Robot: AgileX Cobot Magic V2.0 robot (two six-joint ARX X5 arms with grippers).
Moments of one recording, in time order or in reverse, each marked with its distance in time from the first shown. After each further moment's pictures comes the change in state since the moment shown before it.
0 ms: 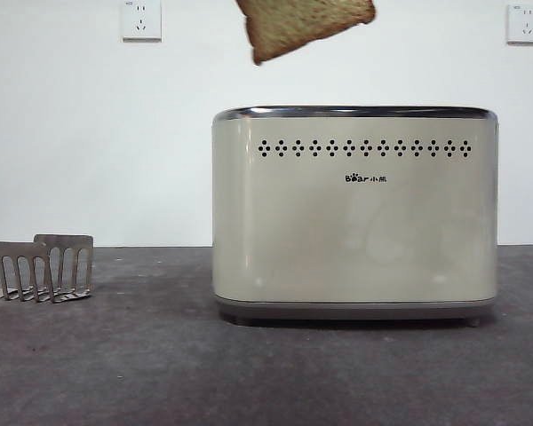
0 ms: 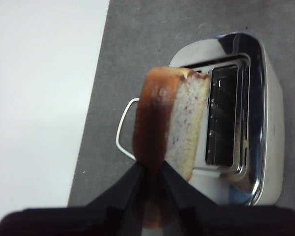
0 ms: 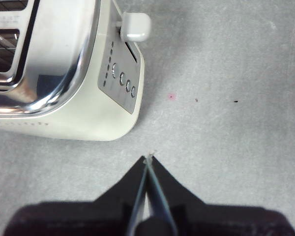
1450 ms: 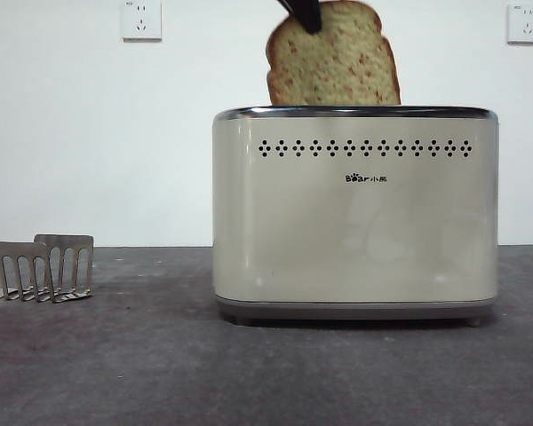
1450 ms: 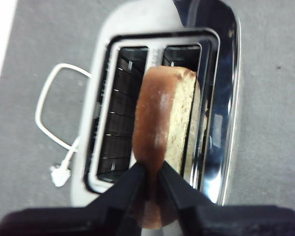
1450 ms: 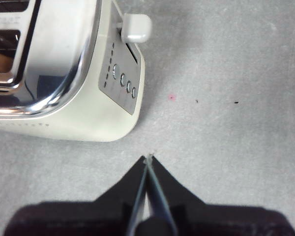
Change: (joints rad) left arm -0.046 0.239 0.000 -0.037 -0.012 -0.171; right arm 0.000 0.000 0.000 0.003 0.000 0.000
